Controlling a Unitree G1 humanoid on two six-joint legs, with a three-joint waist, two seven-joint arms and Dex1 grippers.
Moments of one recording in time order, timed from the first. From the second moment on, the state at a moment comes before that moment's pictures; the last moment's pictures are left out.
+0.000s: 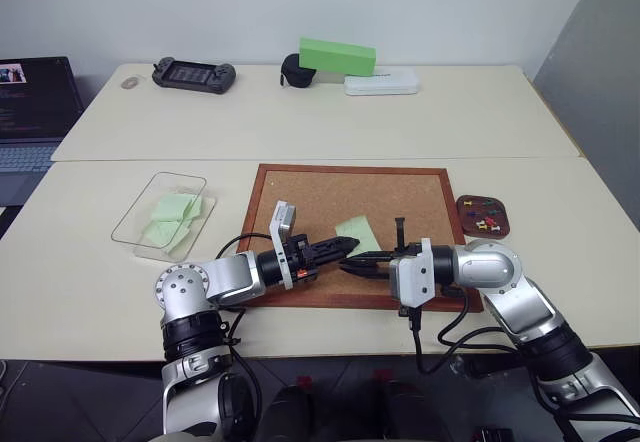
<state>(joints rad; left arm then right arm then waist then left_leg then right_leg) -0.50 0.10 0.51 0.13 -1.24 1.61 -0.21 -0.41 -0.52 0.36 -0.11 -0.01 -0.34 1.00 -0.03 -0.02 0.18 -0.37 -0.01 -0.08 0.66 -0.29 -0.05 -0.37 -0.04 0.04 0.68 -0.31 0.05</state>
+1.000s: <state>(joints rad) -0.43 0.58 -0.11 -0.28 -0.67 0.79 -0.83 -0.33 -0.41 -0.06 -0.29 0.30 0.48 0.54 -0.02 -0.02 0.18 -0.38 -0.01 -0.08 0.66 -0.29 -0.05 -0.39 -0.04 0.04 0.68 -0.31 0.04</state>
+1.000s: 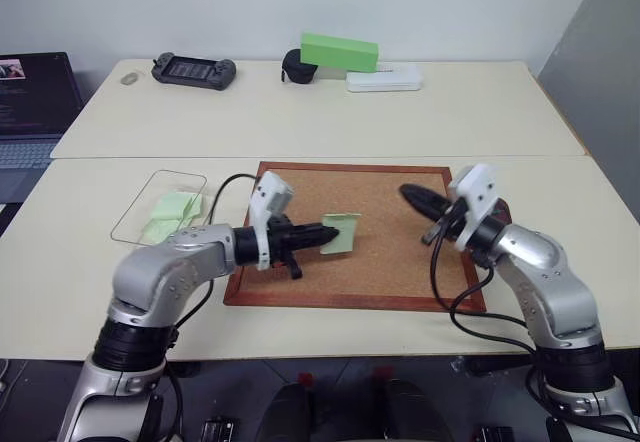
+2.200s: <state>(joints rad) -0.47 0.43 -0.27 -0.11 -0.35 0.37 -0.93 -0.46 -0.46 -0.22 0.16 0.25 0.54 0.30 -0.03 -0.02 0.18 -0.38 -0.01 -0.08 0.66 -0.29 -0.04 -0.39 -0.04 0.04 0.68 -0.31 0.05</state>
